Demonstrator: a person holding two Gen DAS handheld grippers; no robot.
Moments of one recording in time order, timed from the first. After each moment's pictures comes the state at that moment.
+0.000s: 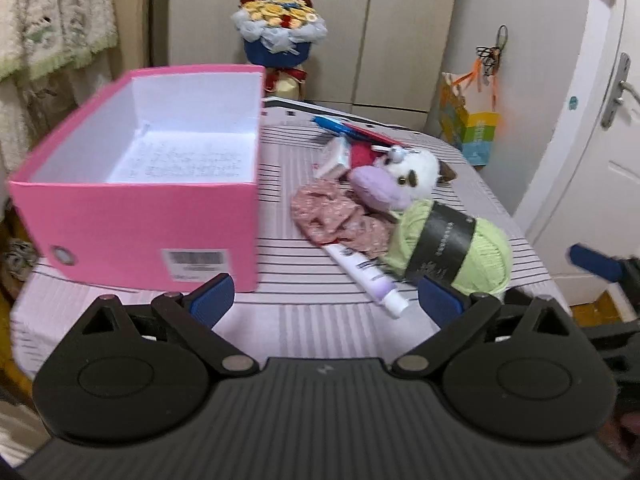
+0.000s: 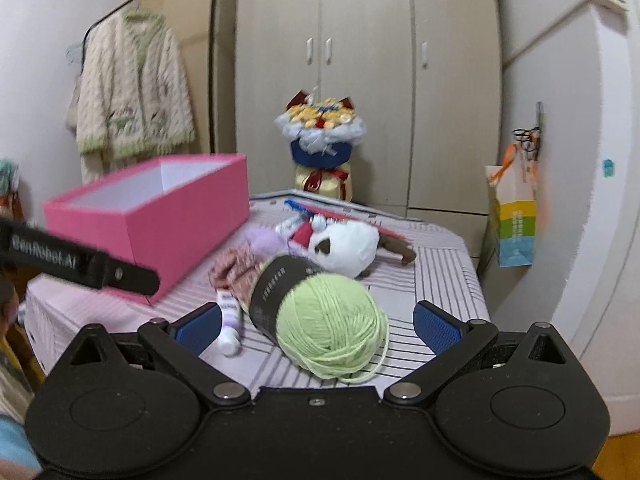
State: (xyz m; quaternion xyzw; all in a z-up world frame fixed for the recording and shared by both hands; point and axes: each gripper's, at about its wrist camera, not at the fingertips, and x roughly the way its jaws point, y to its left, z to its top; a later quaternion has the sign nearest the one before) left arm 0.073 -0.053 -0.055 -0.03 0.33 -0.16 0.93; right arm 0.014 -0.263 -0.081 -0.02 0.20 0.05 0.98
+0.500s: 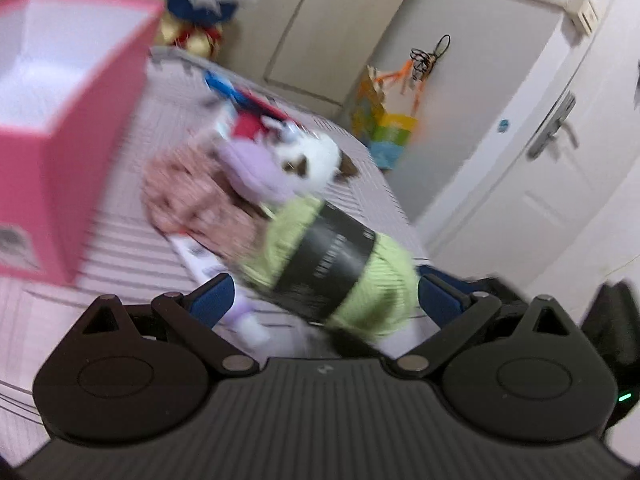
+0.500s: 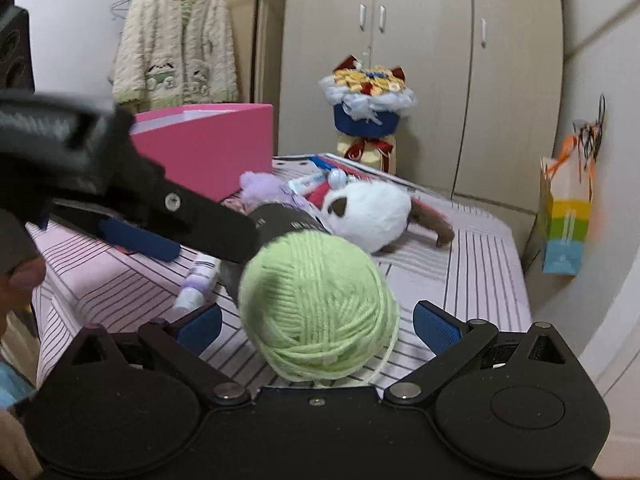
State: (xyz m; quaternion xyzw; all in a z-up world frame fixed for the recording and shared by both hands) left arm 0.123 -0.104 -0.090 -0.16 0.36 -0.29 0.87; right arm 0.063 -0.283 -0.120 -0.05 0.23 0.13 0.96
